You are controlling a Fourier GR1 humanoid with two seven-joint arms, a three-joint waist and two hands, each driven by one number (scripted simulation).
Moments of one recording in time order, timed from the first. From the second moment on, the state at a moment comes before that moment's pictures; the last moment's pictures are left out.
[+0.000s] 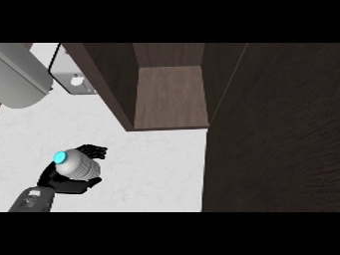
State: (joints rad) left arm -0.31 0.28 0.07 -0.50 -0.16 -0.59 -0.74; right arm 0.97 -0.18 0.35 -2.49 -0.03 0.16 -0.25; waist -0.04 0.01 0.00
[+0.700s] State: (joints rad) left arm -0.33 0.17 0.20 -0.42 0.01 -0.45 -0.80; right arm 1.02 -0.19 0.36 -2.48 -0.03 0.15 -0.29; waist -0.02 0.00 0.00
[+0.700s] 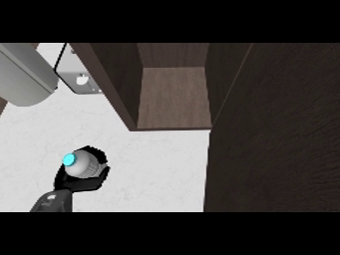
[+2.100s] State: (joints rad) left arm -0.39 0.00 -0.21 -0.89 0.41 0.10 -0.58; right arm 1.03 -0.21 0.36 -2.49 -0.04 0.14 -0.30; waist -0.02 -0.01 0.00
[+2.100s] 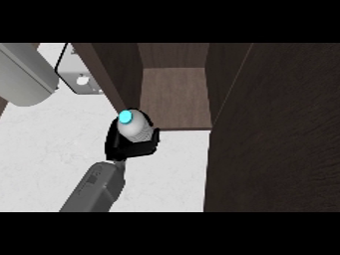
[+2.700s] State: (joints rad) left arm -0.70 0.00 -0.37 -0.83 0.49 0.44 -0.40; right arm 1.02 -0.22 0.28 -2.48 -0.06 0.17 -0.31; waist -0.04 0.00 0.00
